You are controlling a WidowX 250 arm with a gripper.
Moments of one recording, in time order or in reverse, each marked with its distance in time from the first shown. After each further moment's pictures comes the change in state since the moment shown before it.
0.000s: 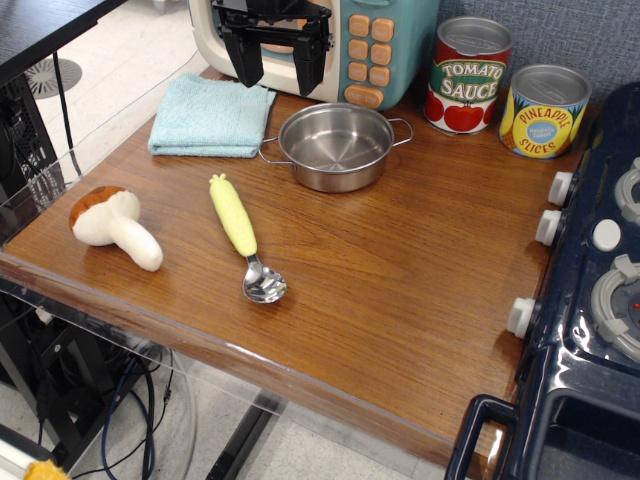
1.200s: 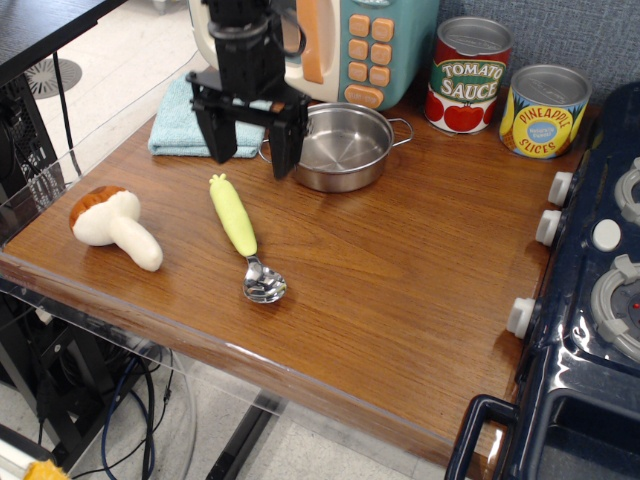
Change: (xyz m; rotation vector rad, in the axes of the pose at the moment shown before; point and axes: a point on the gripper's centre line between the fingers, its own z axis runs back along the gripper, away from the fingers) arm -0.078 -0.015 -0.020 0.041 0.057 -0.006
